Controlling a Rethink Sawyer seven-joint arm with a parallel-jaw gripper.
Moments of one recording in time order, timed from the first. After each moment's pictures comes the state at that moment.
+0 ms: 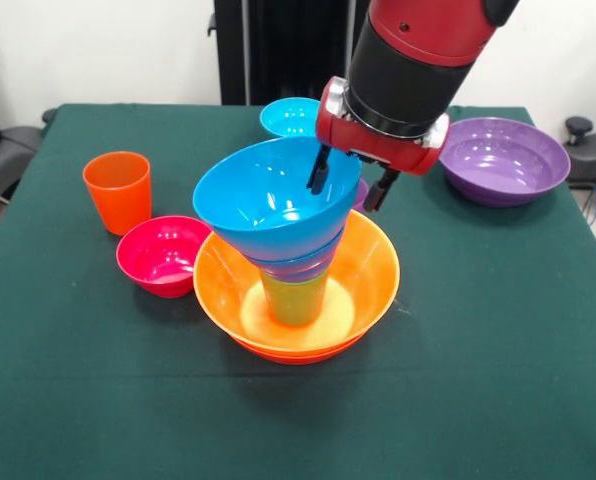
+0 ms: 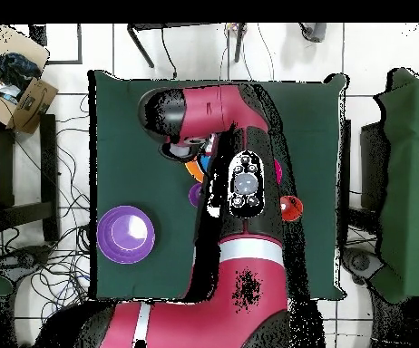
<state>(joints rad) -0.12 -0.46 0.04 1.09 -0.29 1.15 2.02</state>
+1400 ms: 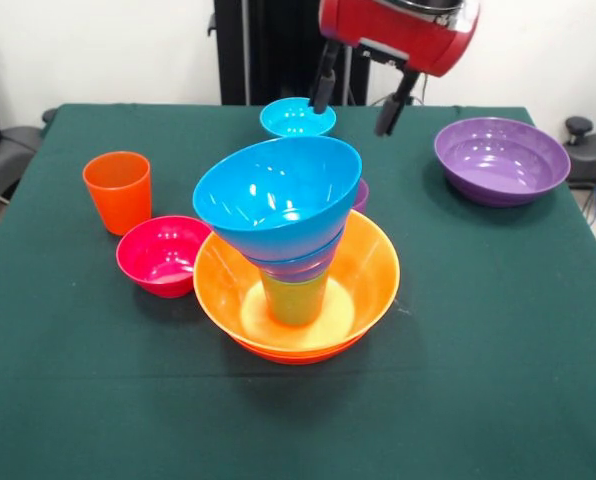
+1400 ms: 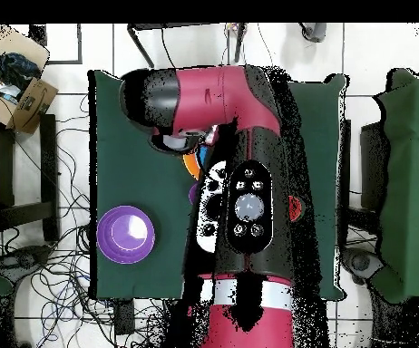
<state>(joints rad) -0.11 -0.61 0.02 1.09 -0.27 1.21 2.02</state>
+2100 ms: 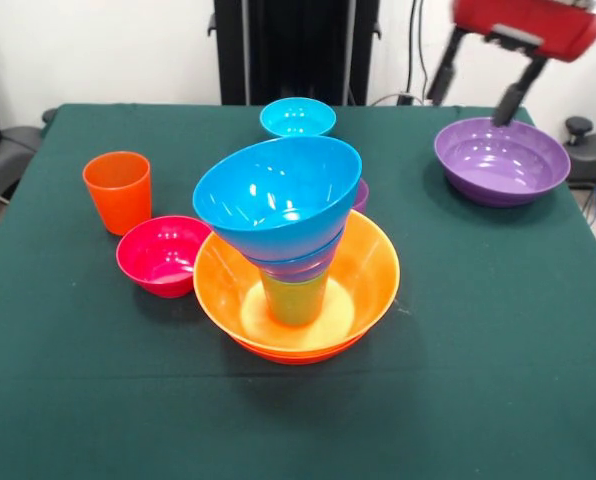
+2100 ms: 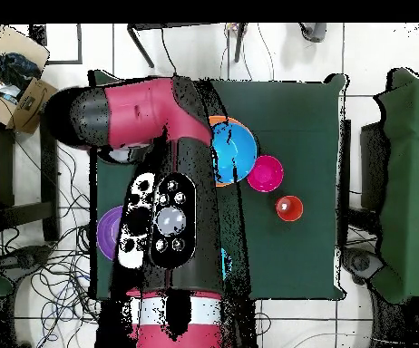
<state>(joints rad) 0.07 -0.62 -0.06 1.12 -0.19 1.14 2.14</state>
